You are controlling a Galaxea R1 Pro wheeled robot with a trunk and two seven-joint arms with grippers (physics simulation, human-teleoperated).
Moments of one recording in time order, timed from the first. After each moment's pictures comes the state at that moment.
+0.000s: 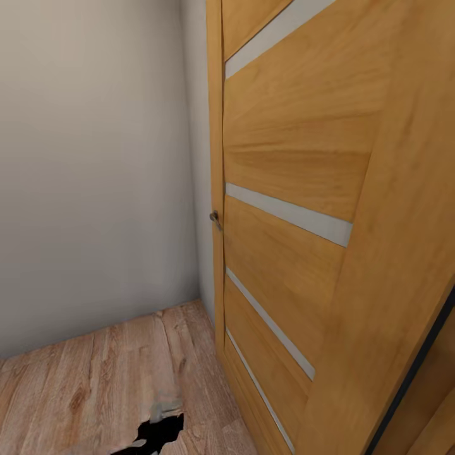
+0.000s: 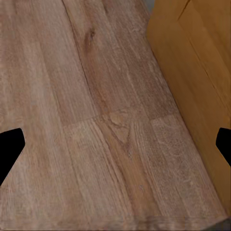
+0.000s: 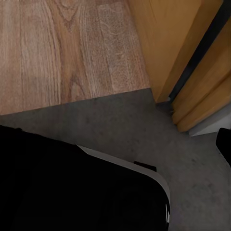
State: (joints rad) left arm -0.59 -0.09 0.01 0.07 0.14 -0.29 0.05; right arm 0.11 -0.05 0.01 0.01 0.19 -0.89 0.10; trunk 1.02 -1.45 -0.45
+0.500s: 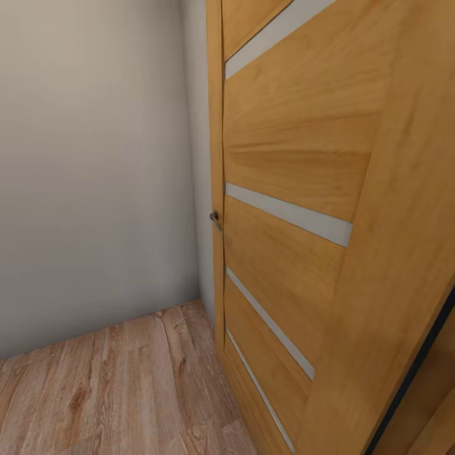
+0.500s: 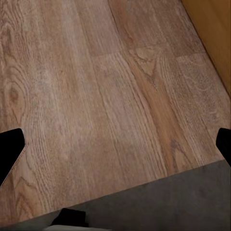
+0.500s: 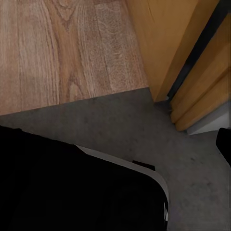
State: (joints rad) left arm -0.11 -0.09 0.01 0.08 0.14 -0.78 0.05; right arm 0.11 -0.05 0.01 0.01 0.18 -0.89 0.10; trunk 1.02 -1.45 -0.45
